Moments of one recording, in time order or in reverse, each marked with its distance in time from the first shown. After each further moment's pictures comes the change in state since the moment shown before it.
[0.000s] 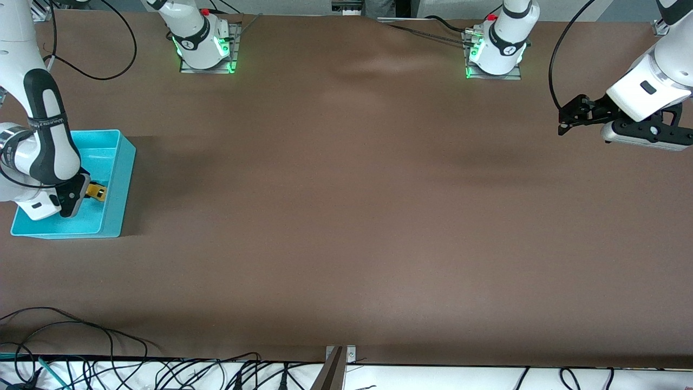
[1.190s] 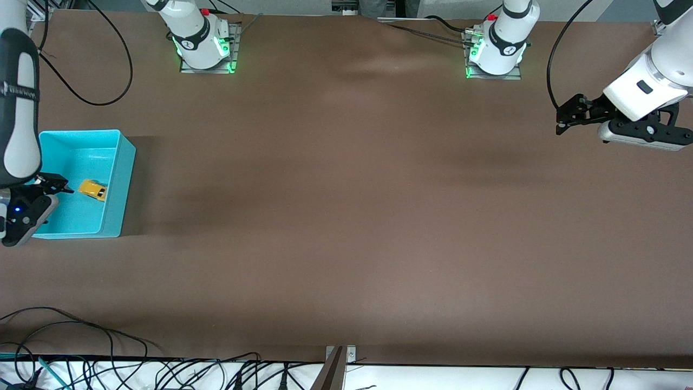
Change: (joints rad) left arm -0.004 0.000 -0.005 0.000 0.000 0.000 0.000; right arm 0.159 -0.147 0.032 0.383 0.013 -0.443 0.496
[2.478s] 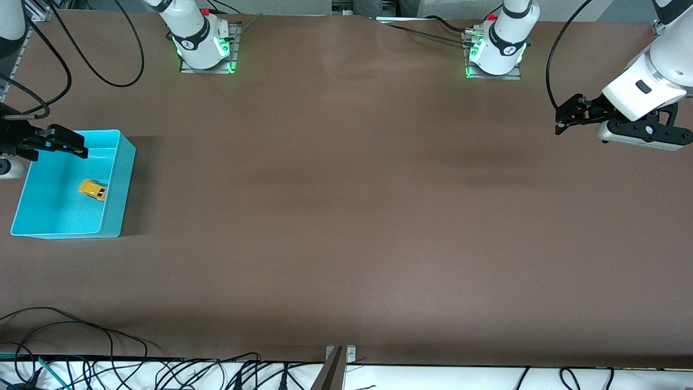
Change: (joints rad) left arm -0.001 0.000 -0.001 0.000 0.000 0.000 0.000; right arm 0.100 -0.333 0.120 -0.071 0.001 -0.190 1.020
